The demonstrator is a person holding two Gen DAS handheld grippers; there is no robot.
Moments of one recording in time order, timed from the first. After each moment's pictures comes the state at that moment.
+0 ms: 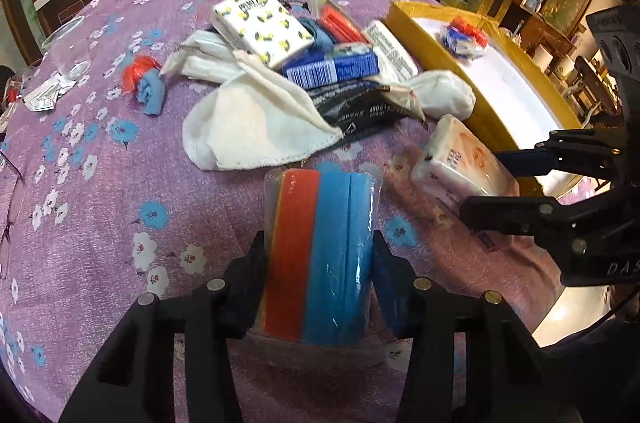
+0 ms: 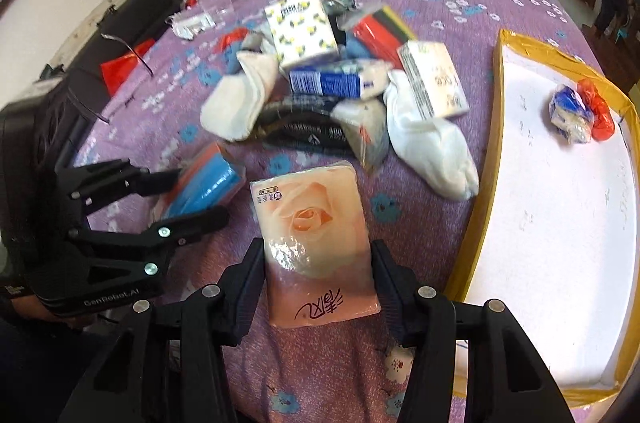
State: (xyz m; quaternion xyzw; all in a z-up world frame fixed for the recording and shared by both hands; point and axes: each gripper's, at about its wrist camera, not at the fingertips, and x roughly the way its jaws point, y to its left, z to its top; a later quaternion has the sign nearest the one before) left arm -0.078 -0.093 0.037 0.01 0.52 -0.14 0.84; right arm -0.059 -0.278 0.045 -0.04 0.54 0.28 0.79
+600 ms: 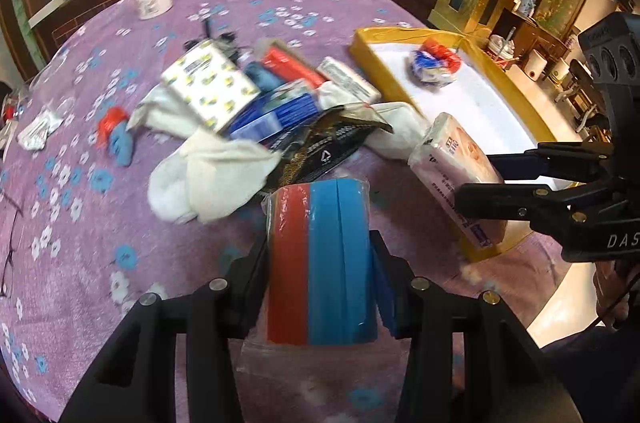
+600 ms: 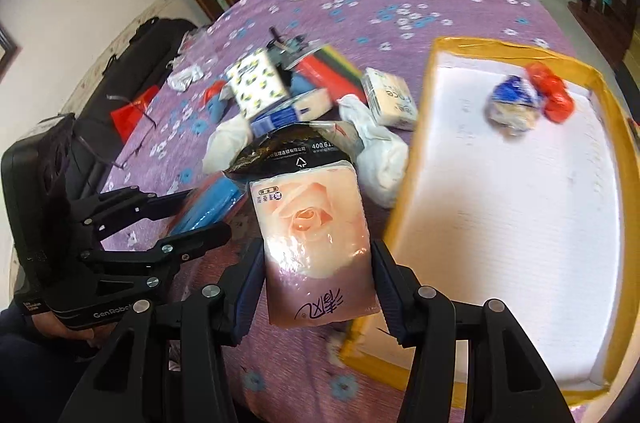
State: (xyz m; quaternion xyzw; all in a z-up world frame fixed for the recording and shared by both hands) left arm -0.062 -0.147 0.070 0.02 0.50 -0.16 0.85; right arm -0.046 -0.354 0.069 0.04 0.52 0.28 0.81
